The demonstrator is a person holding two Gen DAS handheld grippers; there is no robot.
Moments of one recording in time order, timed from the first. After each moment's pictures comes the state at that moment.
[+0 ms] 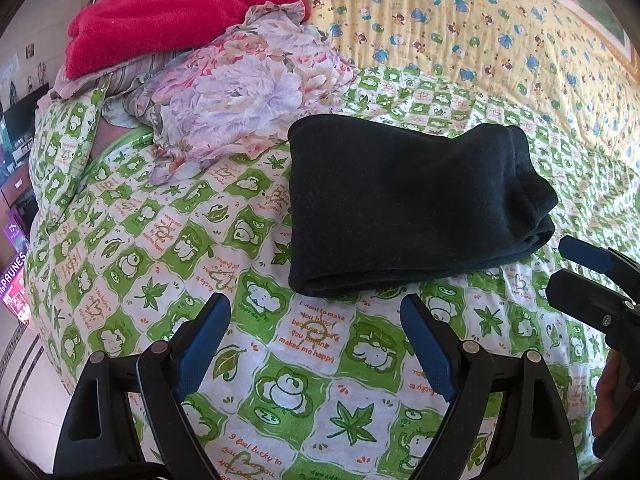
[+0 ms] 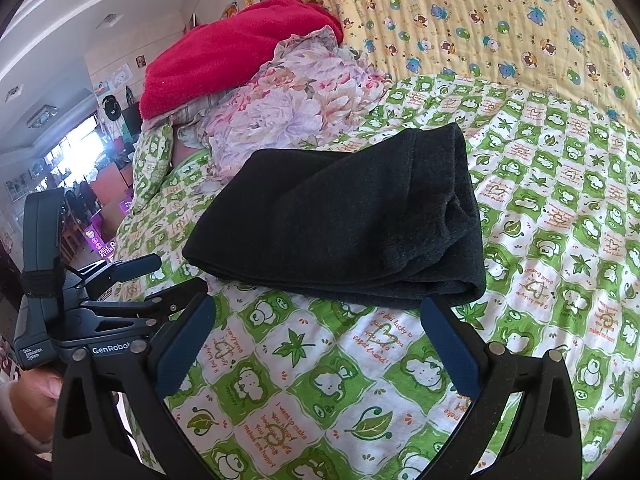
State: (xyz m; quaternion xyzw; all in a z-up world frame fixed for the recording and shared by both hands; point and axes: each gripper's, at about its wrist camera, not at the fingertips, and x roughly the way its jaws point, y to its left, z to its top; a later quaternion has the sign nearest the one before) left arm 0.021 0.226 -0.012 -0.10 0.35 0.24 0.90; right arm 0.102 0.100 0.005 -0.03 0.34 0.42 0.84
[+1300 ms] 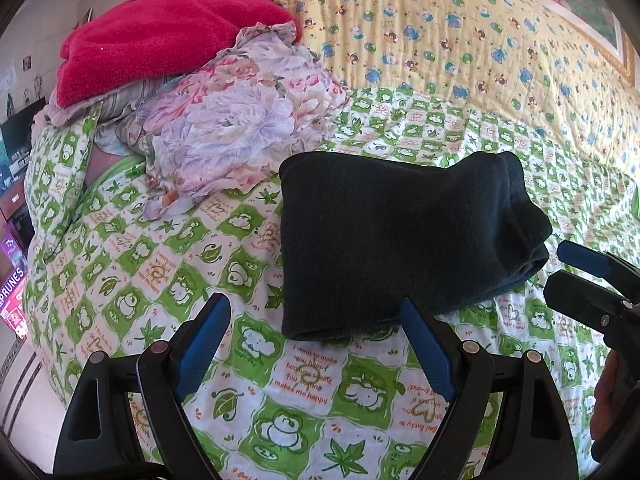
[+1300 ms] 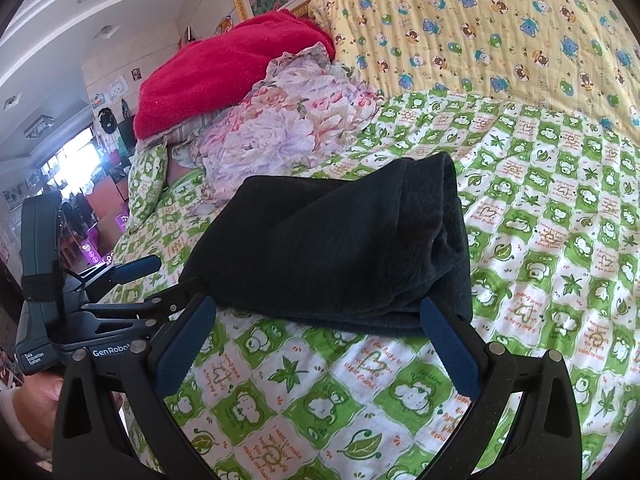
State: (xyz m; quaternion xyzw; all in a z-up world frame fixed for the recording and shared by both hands) left arm 0.036 0.229 0.004 -0.08 0.33 0.23 0.91; right arm 0.109 0.099 0.019 -0.02 0.32 0.41 0.85
